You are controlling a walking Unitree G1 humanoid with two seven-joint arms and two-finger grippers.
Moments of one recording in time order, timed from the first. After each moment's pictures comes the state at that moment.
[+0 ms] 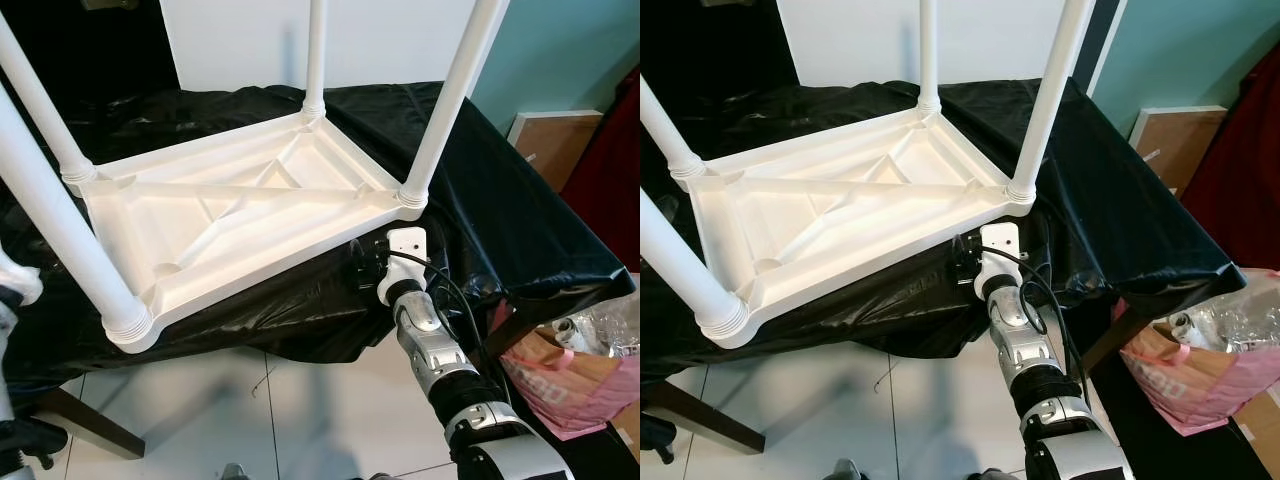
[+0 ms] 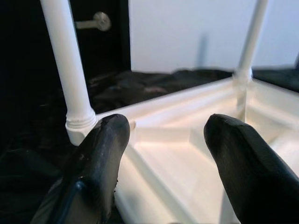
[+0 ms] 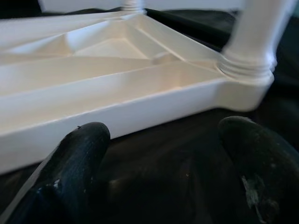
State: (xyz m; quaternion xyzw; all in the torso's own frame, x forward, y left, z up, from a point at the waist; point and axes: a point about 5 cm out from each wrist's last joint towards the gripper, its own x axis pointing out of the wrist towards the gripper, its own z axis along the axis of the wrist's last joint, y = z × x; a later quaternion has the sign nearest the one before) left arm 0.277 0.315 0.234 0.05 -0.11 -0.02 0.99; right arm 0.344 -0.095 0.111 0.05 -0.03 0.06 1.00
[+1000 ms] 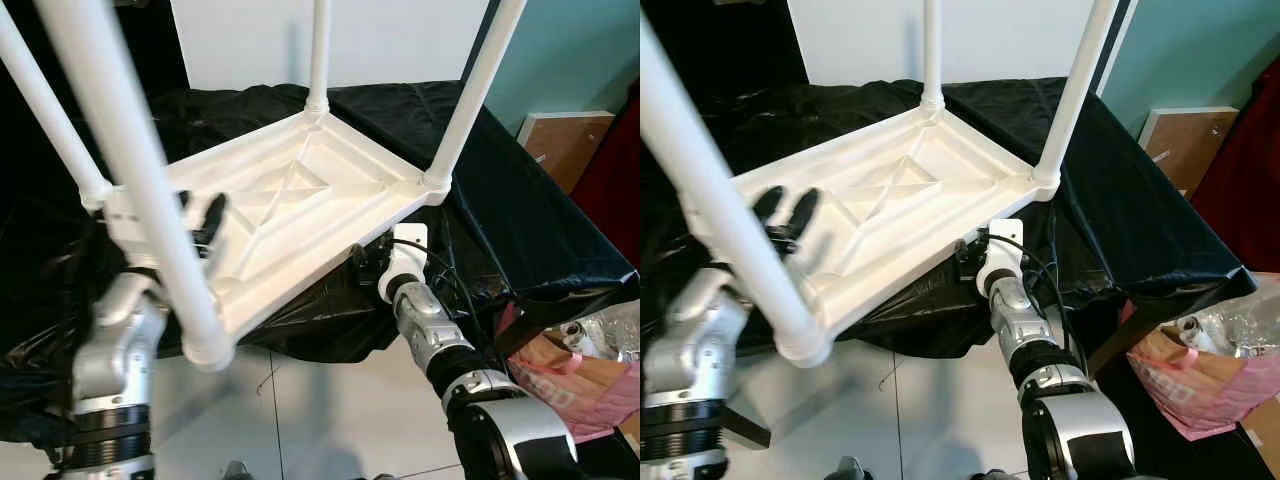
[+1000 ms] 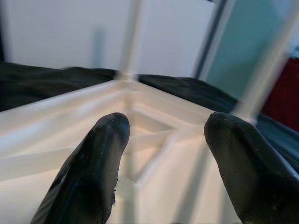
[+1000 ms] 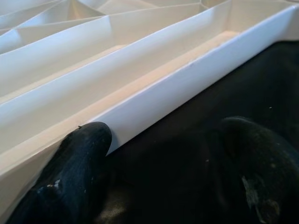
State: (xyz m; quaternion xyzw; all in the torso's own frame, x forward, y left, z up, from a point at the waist) left arm 0.300 0.166 0.205 -0.07 -0.12 -0.22 0.97; right arm 0.367 -0.093 0.107 0.05 0.05 0.08 0.99
